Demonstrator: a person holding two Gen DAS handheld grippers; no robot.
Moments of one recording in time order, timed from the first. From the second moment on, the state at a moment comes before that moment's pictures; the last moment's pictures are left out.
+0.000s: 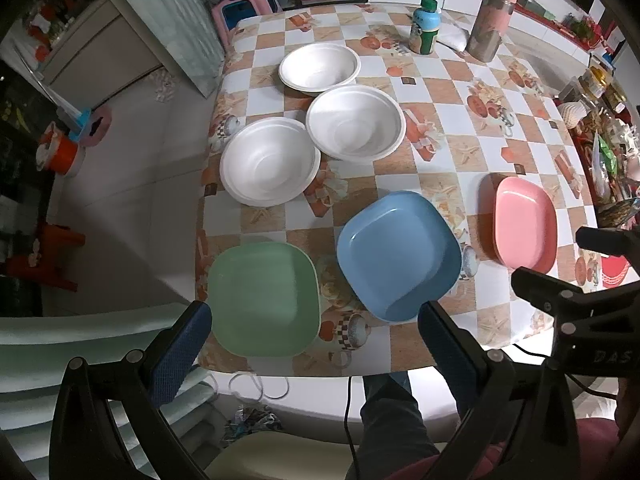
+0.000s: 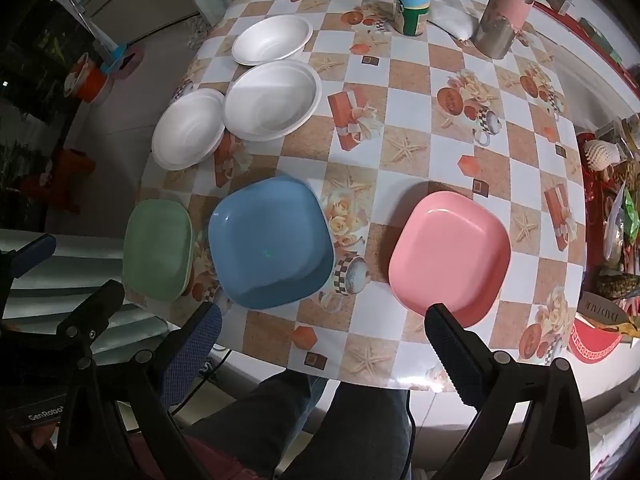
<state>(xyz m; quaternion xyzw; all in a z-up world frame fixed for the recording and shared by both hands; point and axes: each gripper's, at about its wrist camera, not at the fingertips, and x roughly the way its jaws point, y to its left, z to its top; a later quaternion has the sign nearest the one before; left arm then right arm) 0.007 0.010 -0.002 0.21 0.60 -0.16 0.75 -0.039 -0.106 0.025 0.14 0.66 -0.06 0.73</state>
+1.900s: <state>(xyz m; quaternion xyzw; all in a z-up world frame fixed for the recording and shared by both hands) 0.023 -0.074 -0.177 0.23 0.69 -0.10 0.68 -0.042 -0.204 -0.133 0.10 0.73 -0.11 0.67</state>
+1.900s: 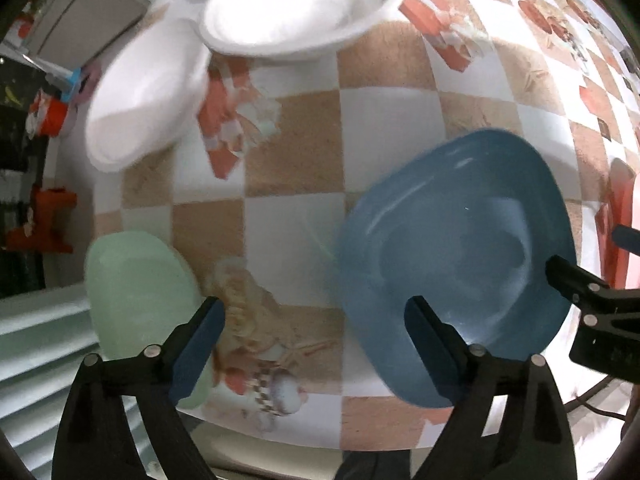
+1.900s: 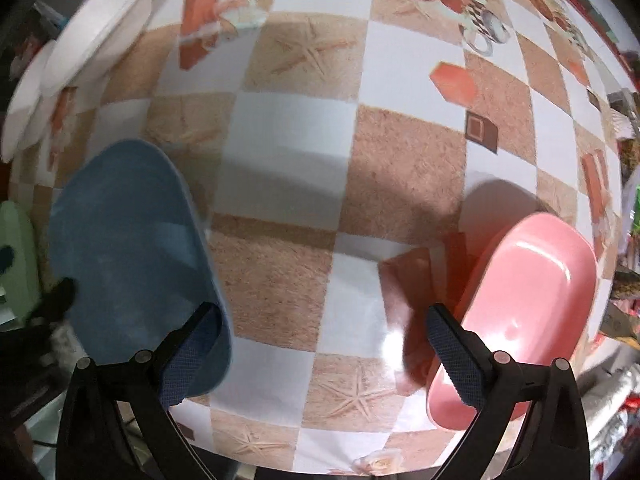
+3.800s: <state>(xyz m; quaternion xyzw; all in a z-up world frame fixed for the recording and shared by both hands) 0.069 0.108 -0.120 0.23 0.67 -0.10 0.70 0.014 0.043 -0.101 0.16 0.72 0.04 0.68</state>
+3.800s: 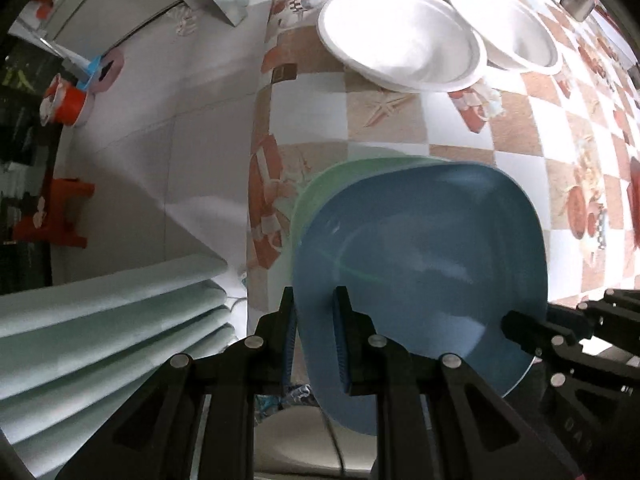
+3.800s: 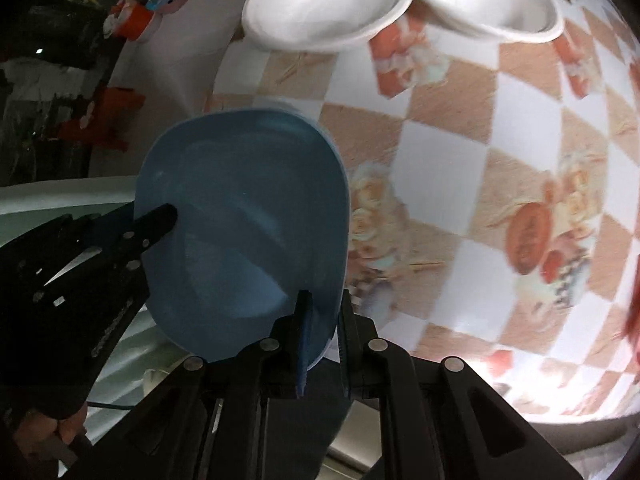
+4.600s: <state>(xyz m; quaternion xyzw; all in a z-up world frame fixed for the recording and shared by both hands) 0.038 0.039 -0.024 0.25 0.59 -0.21 0.74 0.003 -0.019 0.015 0.12 0.62 -0.02 0.77</state>
